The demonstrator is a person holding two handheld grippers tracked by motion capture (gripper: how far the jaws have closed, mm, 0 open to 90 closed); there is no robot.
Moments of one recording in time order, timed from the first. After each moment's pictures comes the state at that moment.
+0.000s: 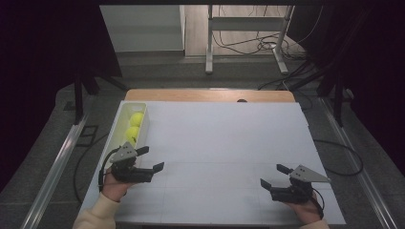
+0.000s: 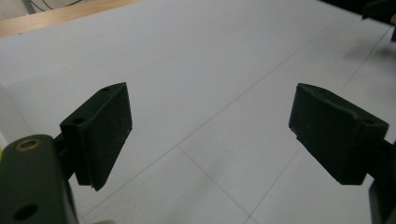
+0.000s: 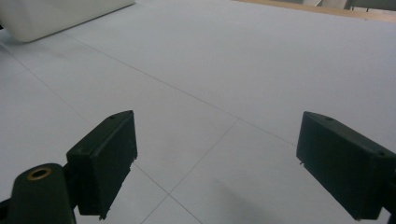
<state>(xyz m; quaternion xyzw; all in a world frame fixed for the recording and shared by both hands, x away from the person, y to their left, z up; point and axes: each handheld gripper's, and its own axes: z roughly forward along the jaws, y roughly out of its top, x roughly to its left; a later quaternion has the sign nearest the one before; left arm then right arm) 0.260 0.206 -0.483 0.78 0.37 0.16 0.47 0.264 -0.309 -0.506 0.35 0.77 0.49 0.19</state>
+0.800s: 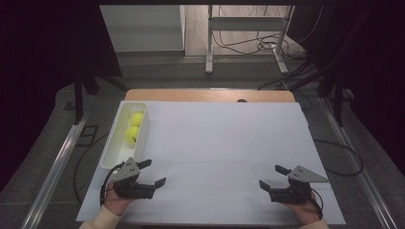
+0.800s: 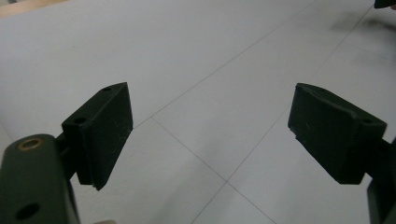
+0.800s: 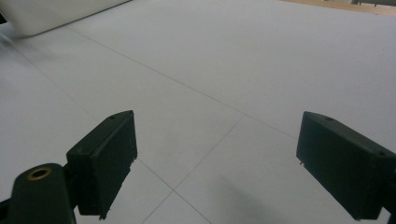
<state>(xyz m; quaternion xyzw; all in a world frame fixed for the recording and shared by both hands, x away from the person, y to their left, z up) 0.234 0.201 -0.506 0.79 0.35 0.16 0.48 0.263 -0.307 -0.508 0.35 0.78 0.49 0.18</state>
